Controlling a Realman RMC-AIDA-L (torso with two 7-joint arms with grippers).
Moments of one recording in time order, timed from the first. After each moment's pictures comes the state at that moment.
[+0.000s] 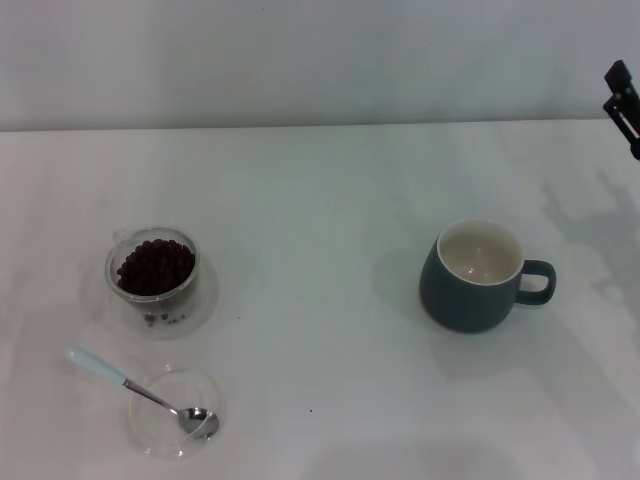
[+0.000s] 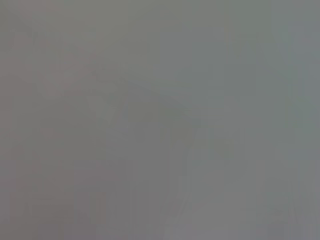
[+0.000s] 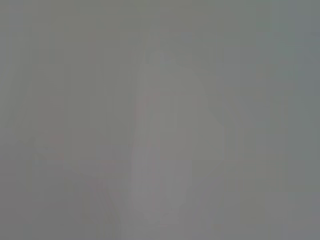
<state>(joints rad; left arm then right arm) -0.38 -2.08 0.49 -0.13 0.69 1.44 -0.10 0.37 2.01 -1.92 -0.17 0.41 -1.43 0.23</state>
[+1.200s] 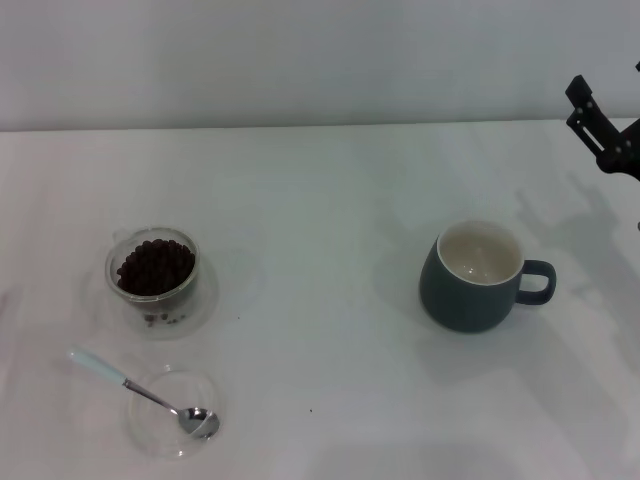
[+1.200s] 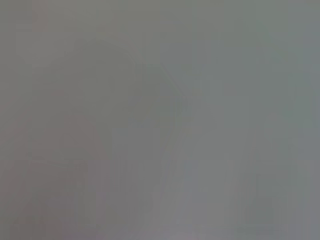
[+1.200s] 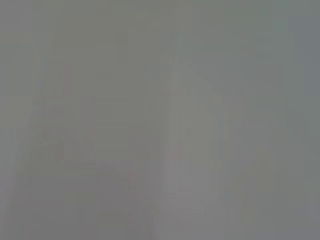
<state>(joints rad) -0.35 -2.09 0.49 -0.16 0.74 1.43 -0.10 0.38 2.01 -1.98 -0.18 0.40 -1.41 0.22</state>
